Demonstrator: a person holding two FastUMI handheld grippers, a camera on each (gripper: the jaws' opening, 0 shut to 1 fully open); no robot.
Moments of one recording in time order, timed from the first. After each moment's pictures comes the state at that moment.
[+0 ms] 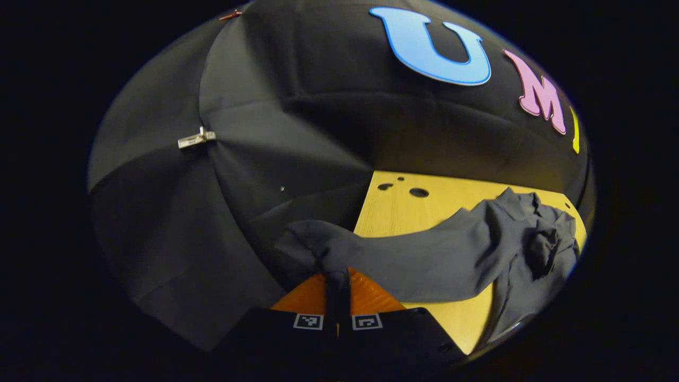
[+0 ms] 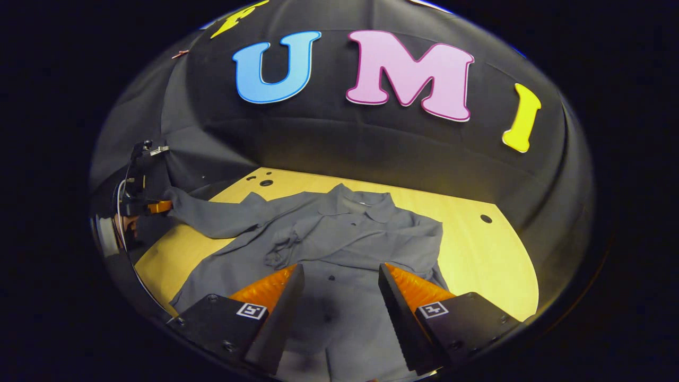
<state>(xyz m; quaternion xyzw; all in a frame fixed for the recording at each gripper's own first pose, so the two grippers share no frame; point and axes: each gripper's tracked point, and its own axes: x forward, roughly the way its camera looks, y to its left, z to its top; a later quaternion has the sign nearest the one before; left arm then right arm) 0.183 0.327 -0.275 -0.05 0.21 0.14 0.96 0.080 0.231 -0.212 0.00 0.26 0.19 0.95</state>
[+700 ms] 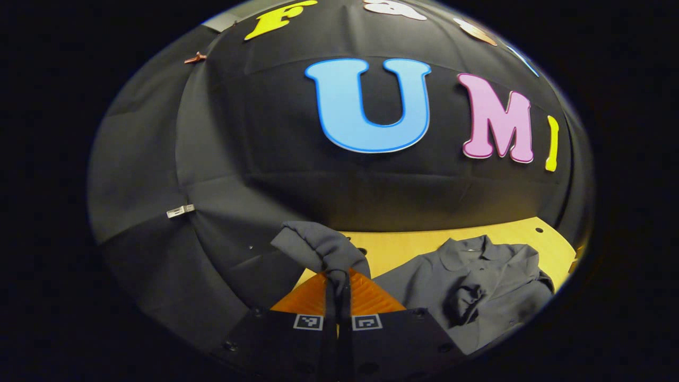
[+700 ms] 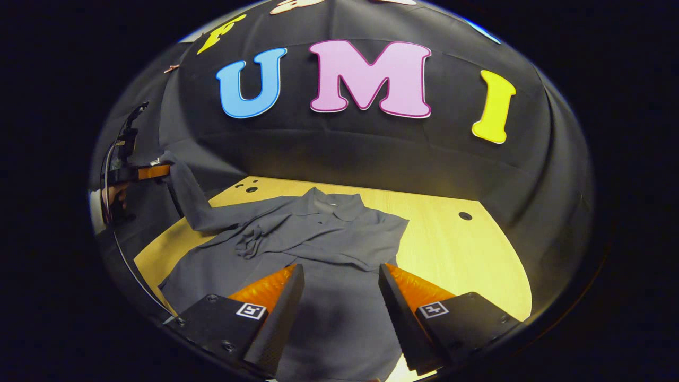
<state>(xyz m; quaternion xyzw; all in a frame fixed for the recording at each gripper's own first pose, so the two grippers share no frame) 0.190 0.176 -0.128 -0.01 0.11 0.11 0.99 0.085 0.122 -0.221 0.02 0.23 0.20 0.95</state>
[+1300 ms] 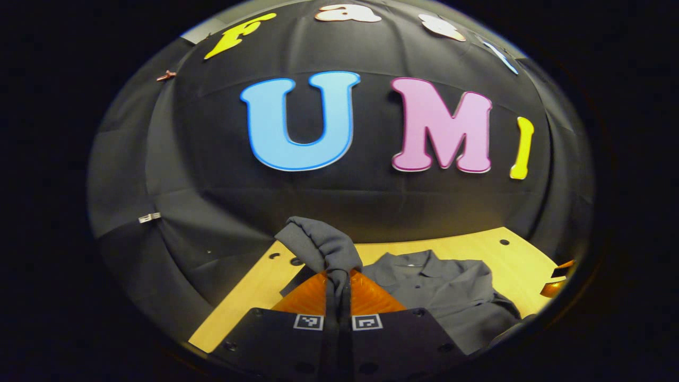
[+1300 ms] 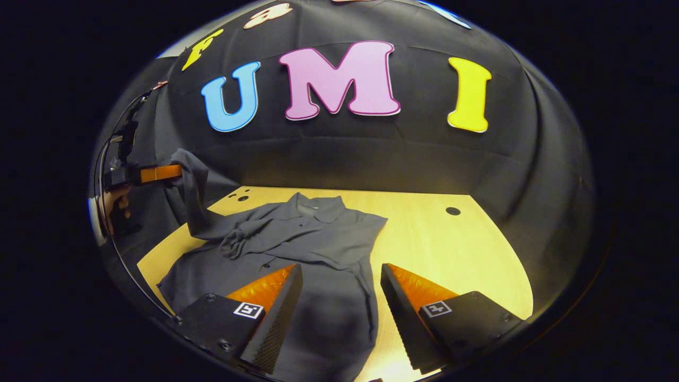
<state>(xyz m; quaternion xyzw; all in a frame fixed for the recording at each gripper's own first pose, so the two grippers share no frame) 0.202 -0.005 -0.094 -0.02 0.10 0.03 0.99 0.093 0.055 -0.235 0.06 0.22 0.18 0.96</state>
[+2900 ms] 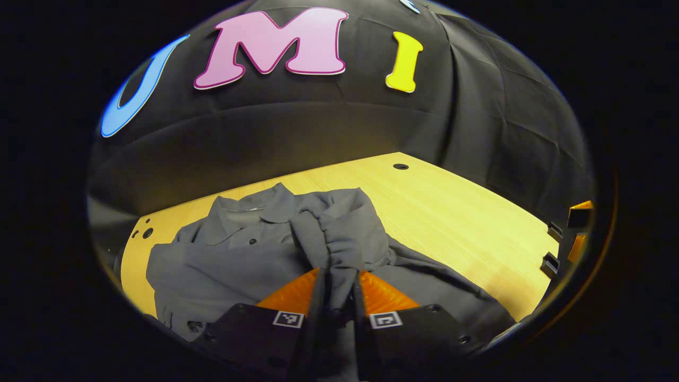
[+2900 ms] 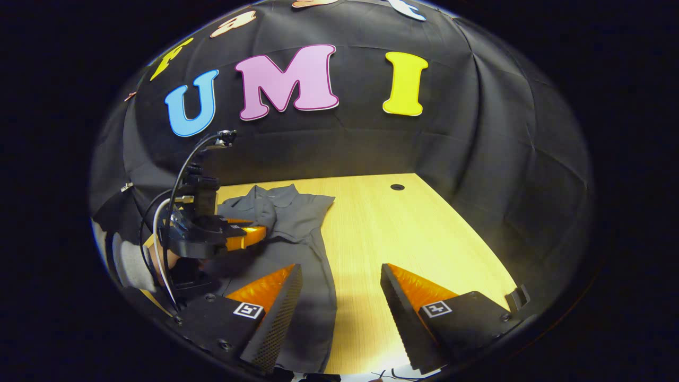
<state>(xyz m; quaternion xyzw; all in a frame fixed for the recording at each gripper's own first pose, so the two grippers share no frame) 0.233 -0.281 -0.268 0.06 0.23 -0.23 0.95 0.028 -0.012 -0.258 0.08 0.25 0.08 0.96</state>
